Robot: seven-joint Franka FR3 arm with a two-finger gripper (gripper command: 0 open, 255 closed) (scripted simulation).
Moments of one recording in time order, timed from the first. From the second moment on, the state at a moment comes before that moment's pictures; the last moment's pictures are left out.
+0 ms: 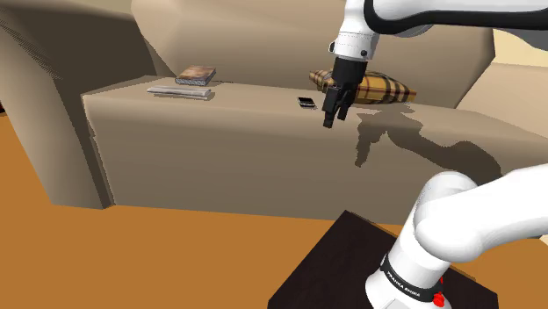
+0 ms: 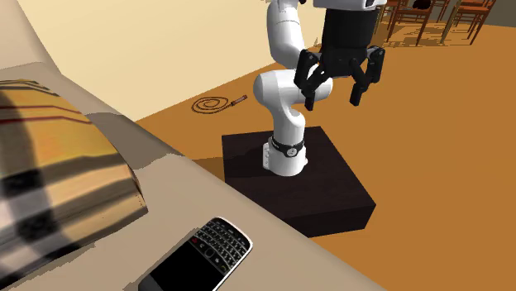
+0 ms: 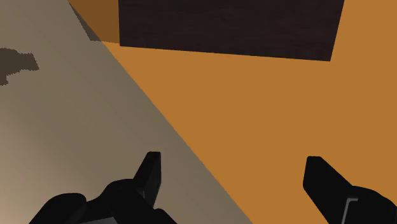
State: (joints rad) arm 0.02 -0.81 -0.06 -2.39 -0.05 1.60 -0.07
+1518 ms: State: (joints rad) arm -0.16 -0.04 -0.22 -1.71 0.00 1.68 0.16
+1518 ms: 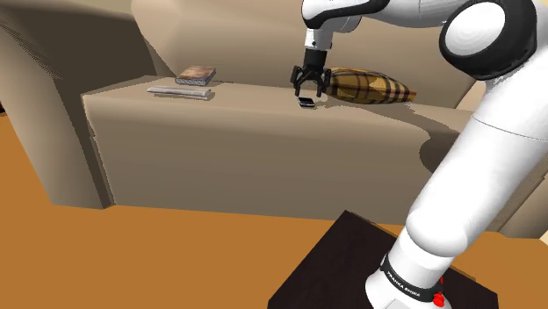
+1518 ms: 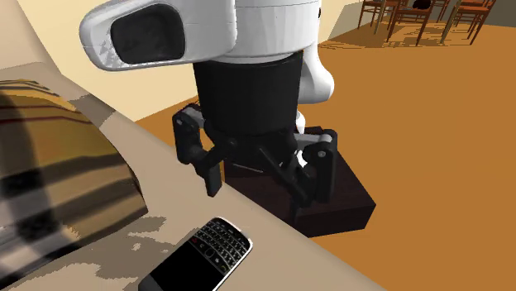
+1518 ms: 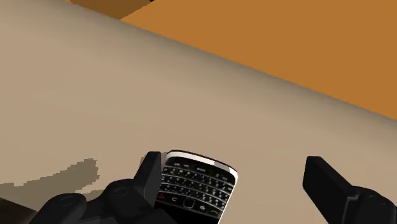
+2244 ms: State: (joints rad) arm -0.20 0.12 -0.26 -1.60 0.04 1.71 0.20
